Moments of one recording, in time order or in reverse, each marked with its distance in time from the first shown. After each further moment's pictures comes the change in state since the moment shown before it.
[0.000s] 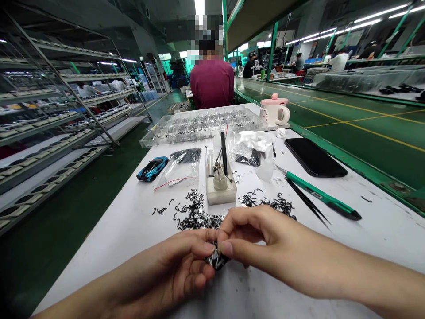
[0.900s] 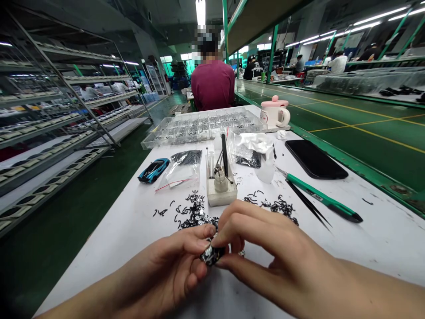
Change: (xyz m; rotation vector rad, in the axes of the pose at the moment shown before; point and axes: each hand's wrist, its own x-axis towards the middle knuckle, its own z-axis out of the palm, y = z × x) left_hand -0.003 0.000 0.001 -0.087 -0.038 0.054; right_hand -0.008 0.009 0.005 -0.447 0.201 -0.533
